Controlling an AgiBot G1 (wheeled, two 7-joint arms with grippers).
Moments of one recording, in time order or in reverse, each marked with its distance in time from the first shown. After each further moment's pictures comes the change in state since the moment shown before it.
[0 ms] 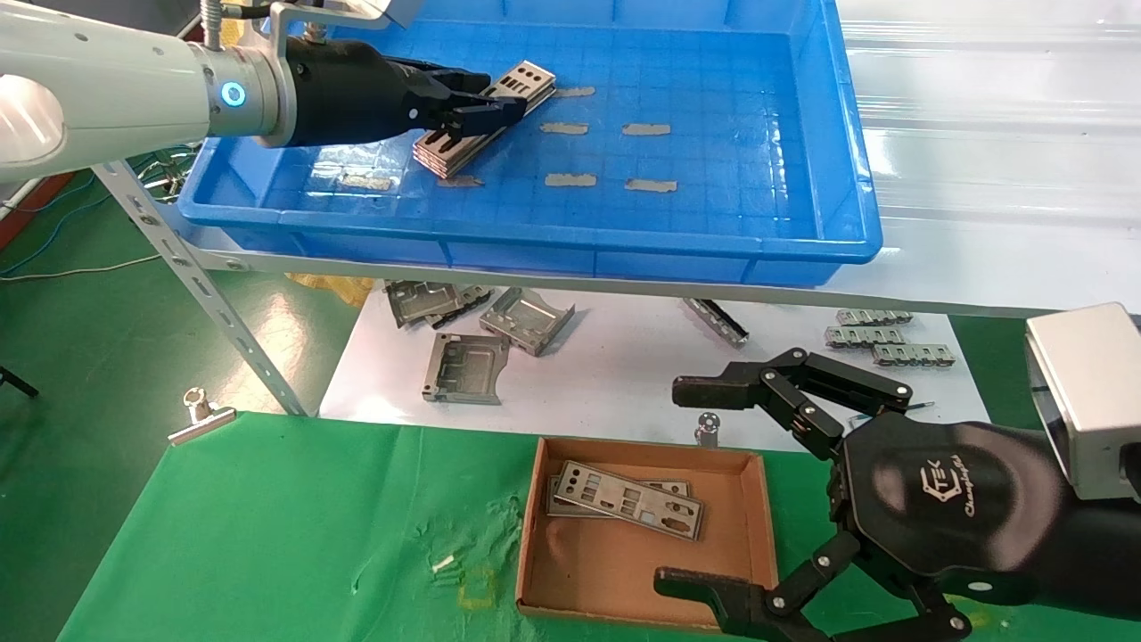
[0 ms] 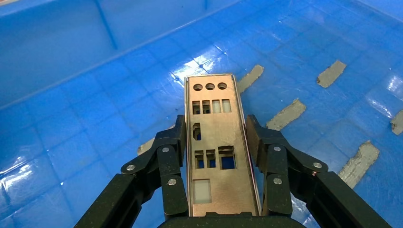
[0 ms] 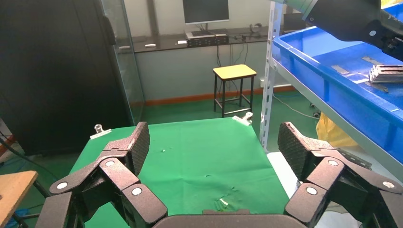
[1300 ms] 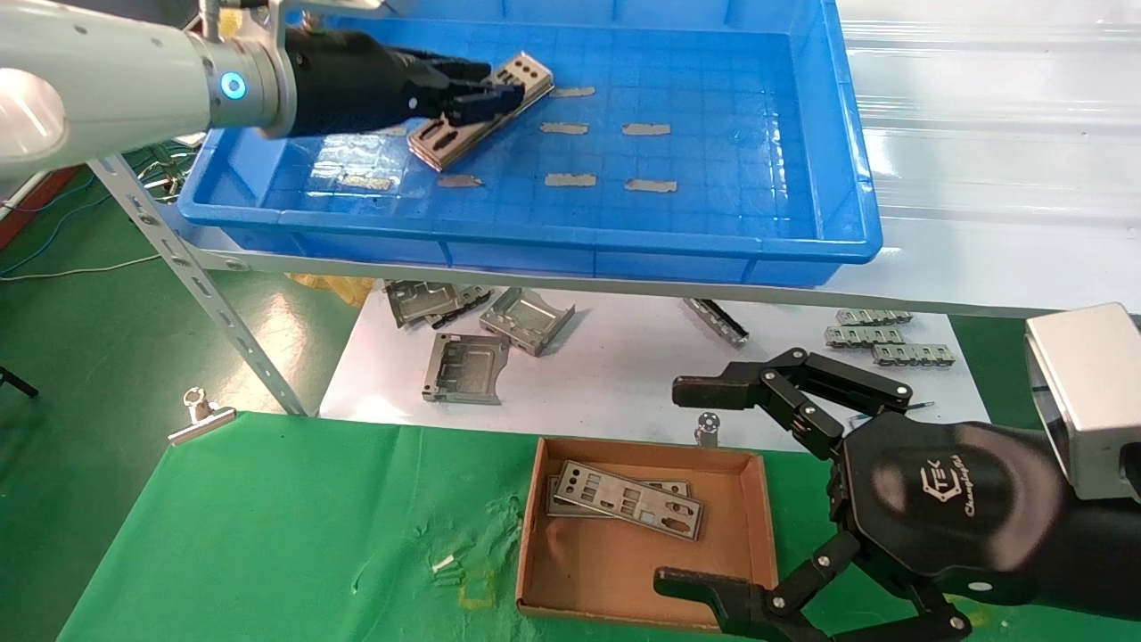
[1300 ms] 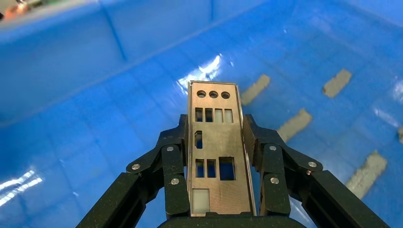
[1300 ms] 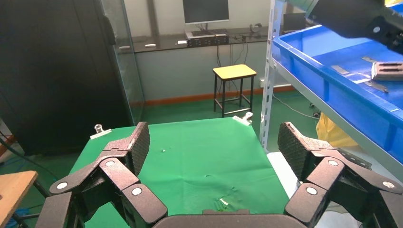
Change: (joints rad) left arm -0.013 -0.004 0.005 -0.014 -0.026 -0.019 0.007; right arm 0.000 0.000 0.000 0.000 0.000 0.000 0.000
